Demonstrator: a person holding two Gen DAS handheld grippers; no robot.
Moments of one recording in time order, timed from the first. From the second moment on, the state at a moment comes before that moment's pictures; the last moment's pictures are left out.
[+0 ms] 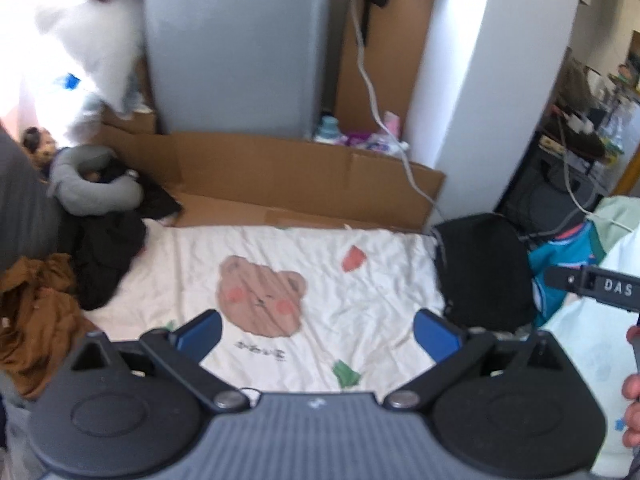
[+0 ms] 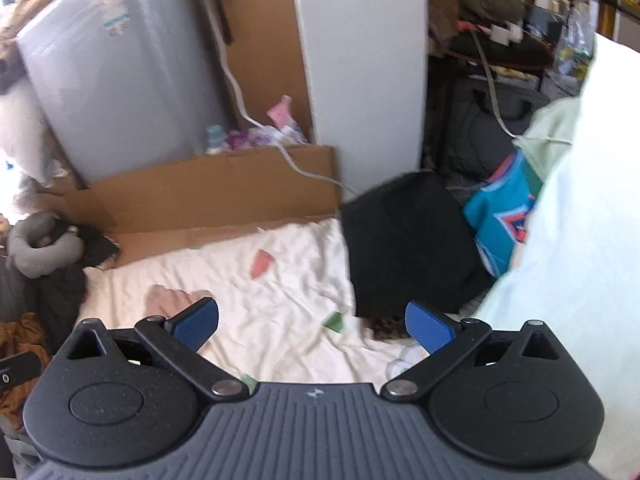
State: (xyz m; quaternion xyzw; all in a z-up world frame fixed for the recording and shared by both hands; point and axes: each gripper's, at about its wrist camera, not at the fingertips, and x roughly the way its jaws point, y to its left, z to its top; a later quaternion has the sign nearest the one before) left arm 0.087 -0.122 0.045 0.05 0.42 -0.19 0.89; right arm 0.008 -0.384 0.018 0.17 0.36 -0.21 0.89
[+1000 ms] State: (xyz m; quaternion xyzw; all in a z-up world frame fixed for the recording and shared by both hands) left arm 0.028 -0.005 0.016 0.01 0.45 -0.05 0.89; right arm -0.007 -0.276 0.000 0.12 0.42 -0.09 0.90
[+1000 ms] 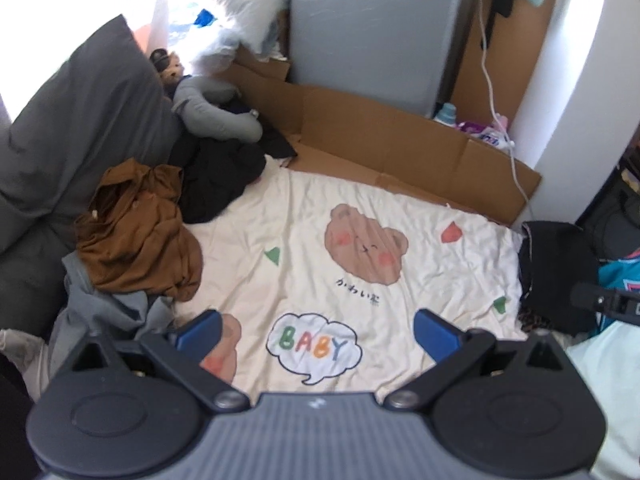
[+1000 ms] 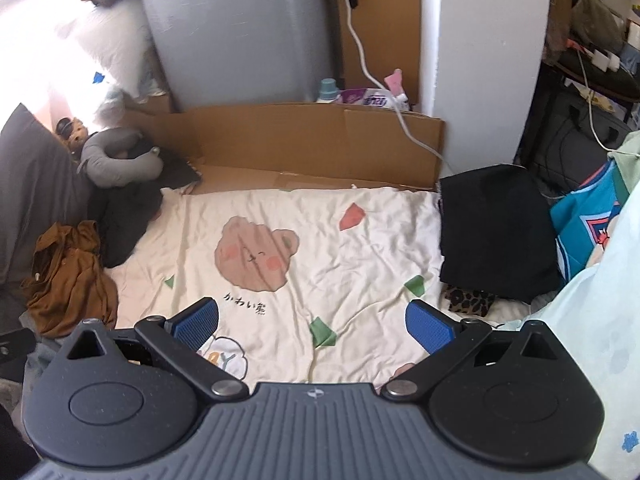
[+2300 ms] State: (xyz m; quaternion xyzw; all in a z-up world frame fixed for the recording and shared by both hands) left arm 0.022 0.000 -0.013 0.02 0.49 -0.02 0.87; right arm -0.010 -0.210 -0.018 0.09 0.48 0.02 0.87
